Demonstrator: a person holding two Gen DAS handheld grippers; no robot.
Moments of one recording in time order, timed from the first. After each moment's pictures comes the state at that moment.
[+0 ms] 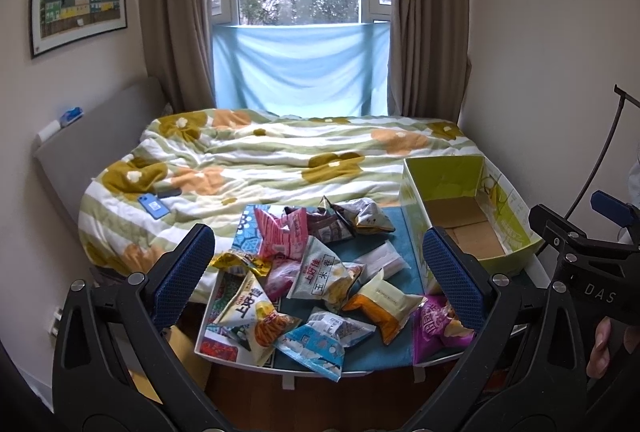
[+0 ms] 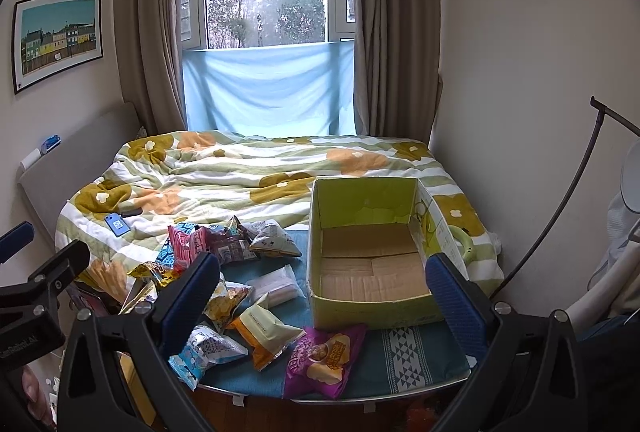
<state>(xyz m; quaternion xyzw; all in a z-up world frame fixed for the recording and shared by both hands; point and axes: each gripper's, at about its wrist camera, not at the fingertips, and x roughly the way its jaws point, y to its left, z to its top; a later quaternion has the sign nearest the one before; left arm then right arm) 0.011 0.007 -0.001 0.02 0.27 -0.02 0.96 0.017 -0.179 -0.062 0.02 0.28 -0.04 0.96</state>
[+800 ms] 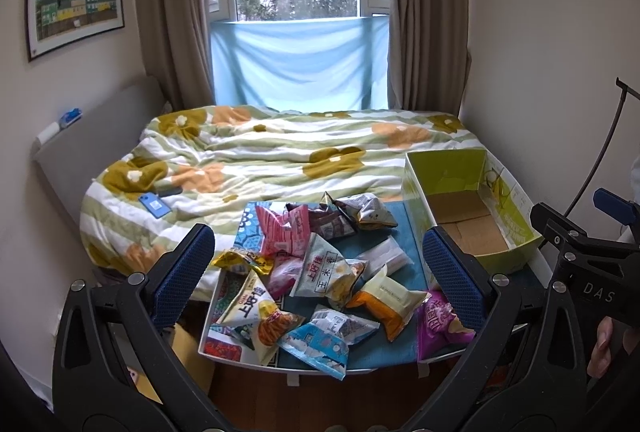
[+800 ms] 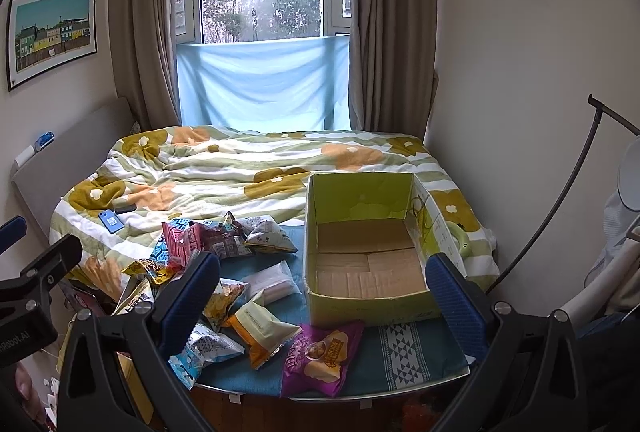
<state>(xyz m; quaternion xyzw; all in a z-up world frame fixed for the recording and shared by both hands) 0.019 0.003 -0.005 0.03 0.28 -0.03 0.96 0.019 -0.172 -0.061 0.01 0.29 -0.05 0.96</state>
